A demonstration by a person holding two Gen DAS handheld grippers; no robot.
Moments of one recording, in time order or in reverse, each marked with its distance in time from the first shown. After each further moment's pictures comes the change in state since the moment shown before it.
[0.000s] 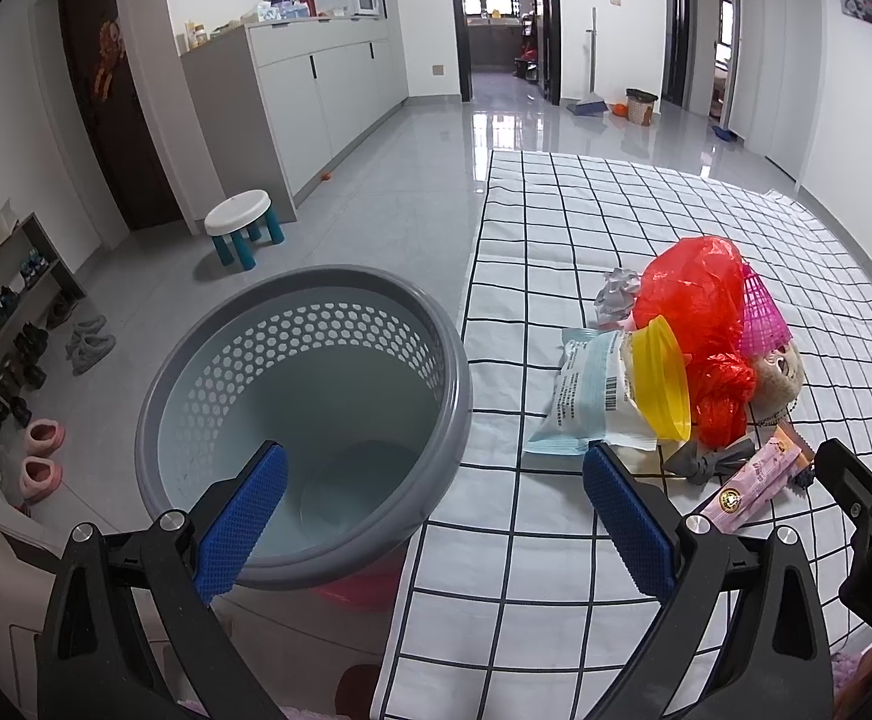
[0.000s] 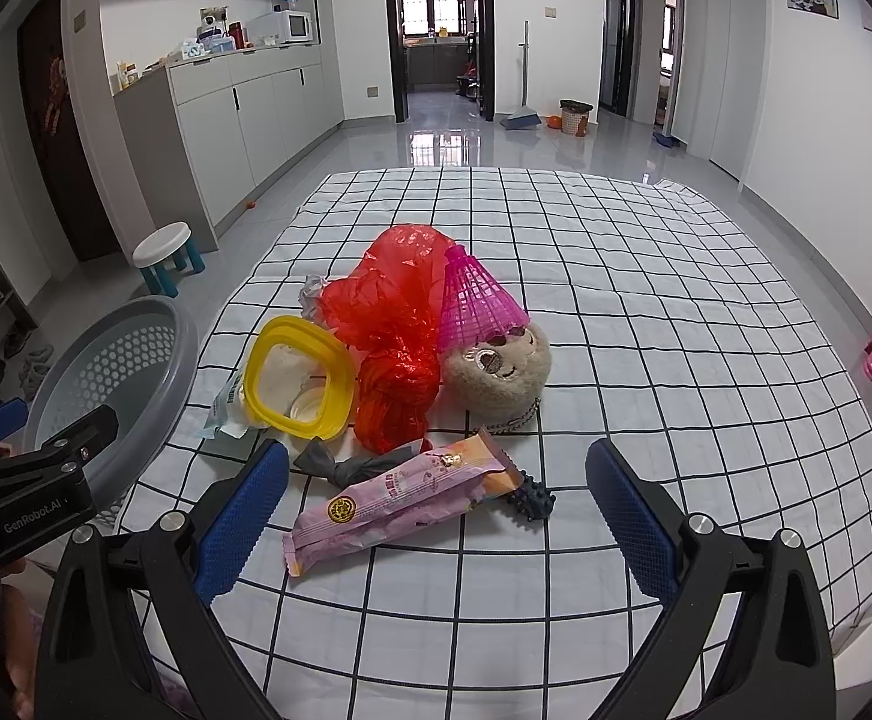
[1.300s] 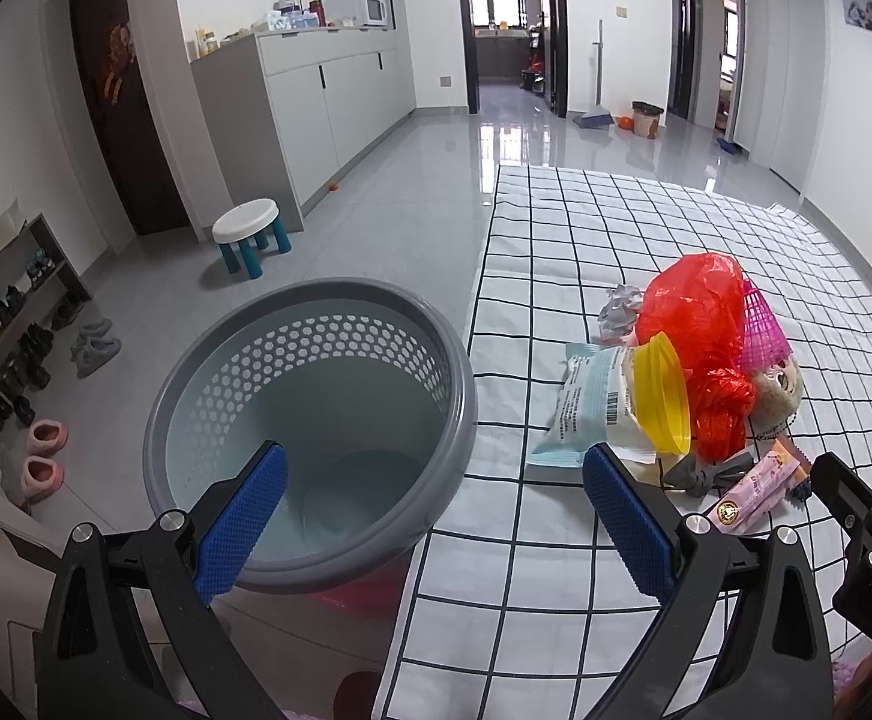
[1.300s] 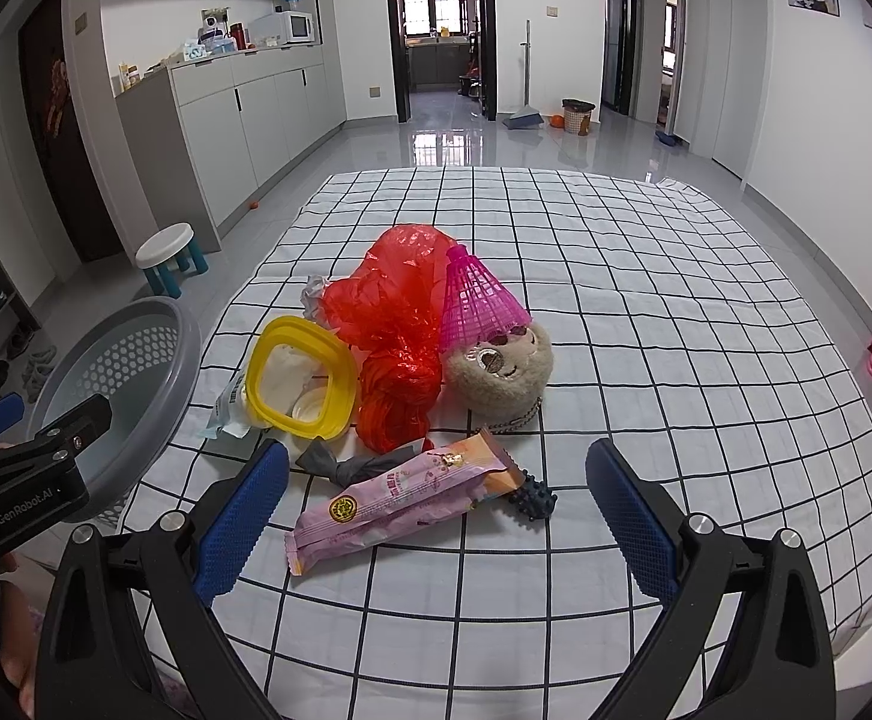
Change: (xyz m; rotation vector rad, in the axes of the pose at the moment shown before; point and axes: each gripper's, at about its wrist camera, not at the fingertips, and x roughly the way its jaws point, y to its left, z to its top) left arm -0.007 0.002 0.002 -0.017 -0.030 0.010; right arm -0.001 -0.002 0.000 0.003 0.001 0.013
